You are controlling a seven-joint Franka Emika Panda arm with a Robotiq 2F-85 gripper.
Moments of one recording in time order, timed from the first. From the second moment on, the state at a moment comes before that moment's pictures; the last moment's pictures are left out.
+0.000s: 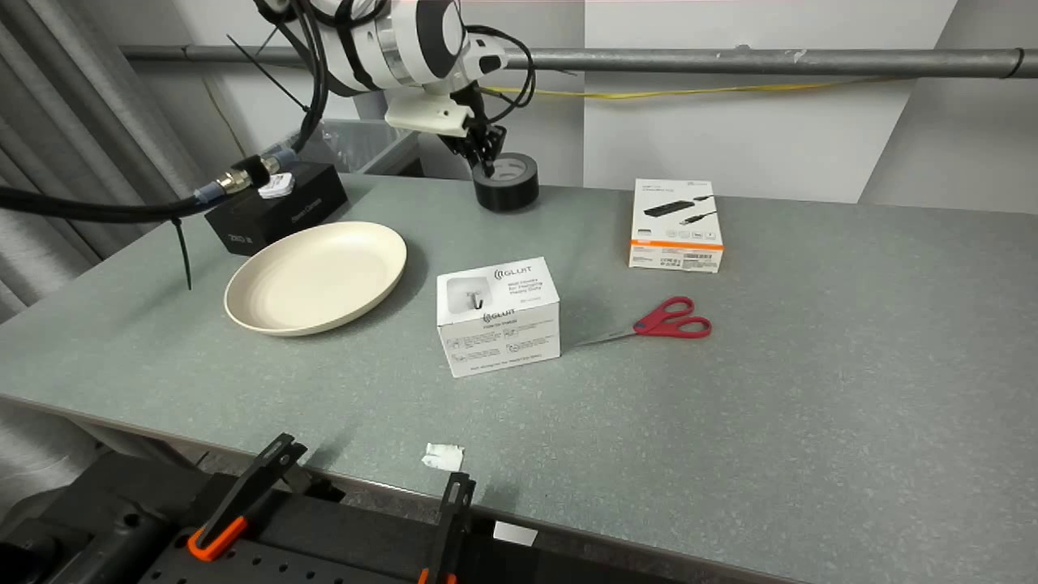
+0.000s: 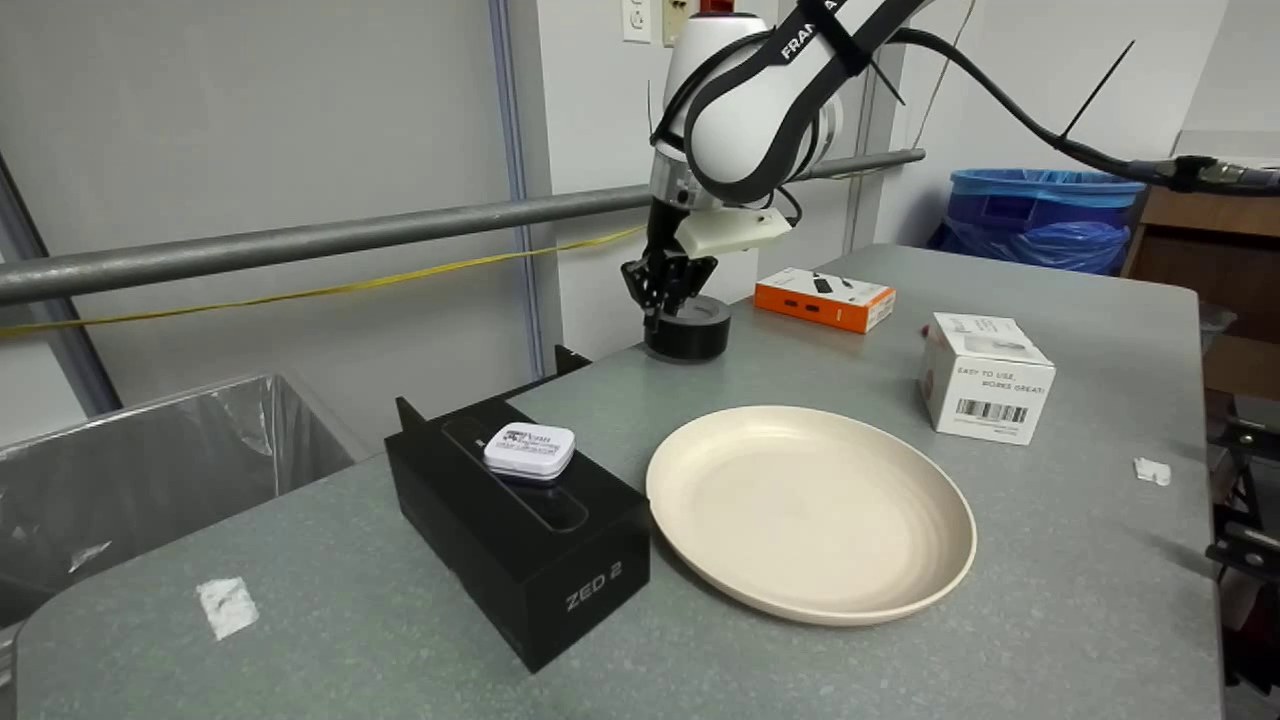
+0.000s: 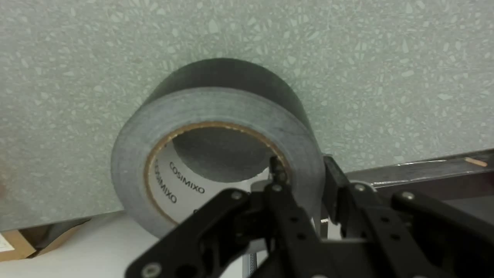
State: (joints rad) arm 0.18 0.87 -0.11 -1.51 -0.03 2.65 0.38
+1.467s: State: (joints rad) arm 0.40 0.30 0.11 -2.45 -0.35 2.72 0.32
